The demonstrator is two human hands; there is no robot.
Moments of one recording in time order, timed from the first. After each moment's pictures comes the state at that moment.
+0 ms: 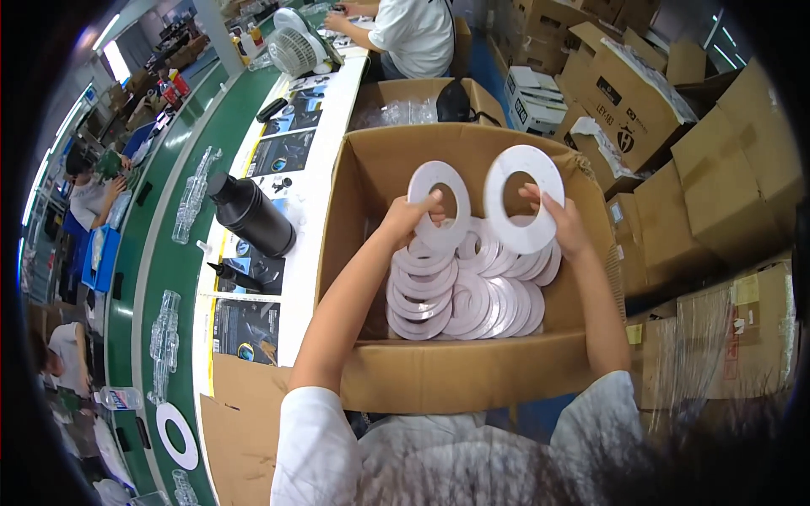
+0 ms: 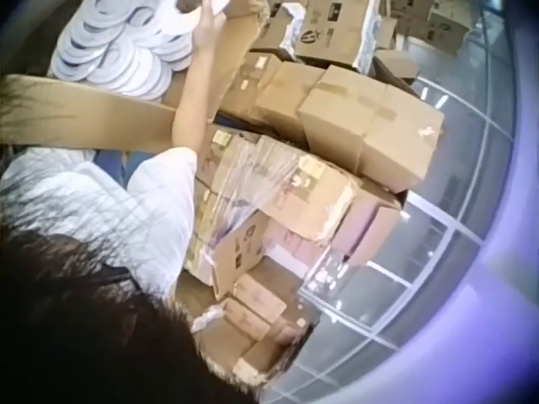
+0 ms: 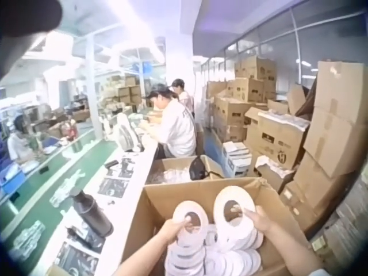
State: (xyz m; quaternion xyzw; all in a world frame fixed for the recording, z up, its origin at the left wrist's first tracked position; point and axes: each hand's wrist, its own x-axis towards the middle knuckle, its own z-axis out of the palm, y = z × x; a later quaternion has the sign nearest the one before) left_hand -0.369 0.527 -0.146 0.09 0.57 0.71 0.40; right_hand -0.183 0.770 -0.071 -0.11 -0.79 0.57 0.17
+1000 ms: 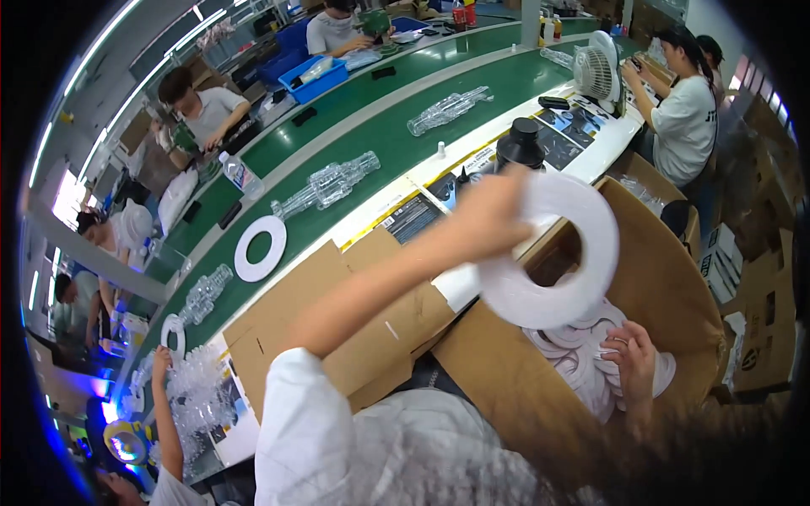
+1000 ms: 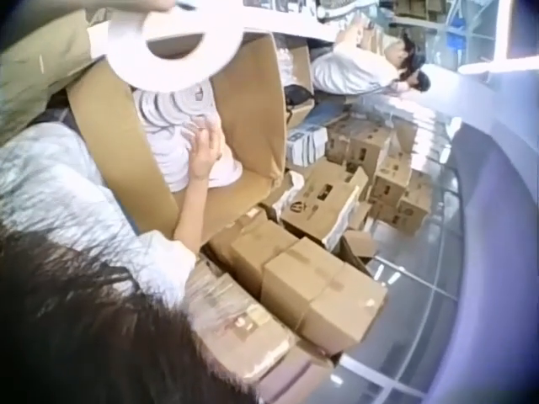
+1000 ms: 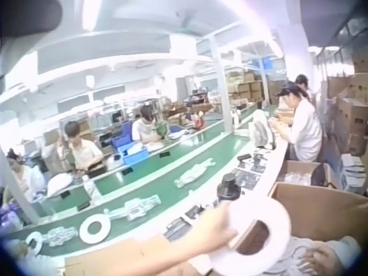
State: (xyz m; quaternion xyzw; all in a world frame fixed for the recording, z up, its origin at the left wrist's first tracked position) left_hand -0.256 0.290 0.051 0.14 0.93 0.34 -0.08; right_hand -0.166 0.670 -0.091 0.07 -0.63 0.77 -0.11
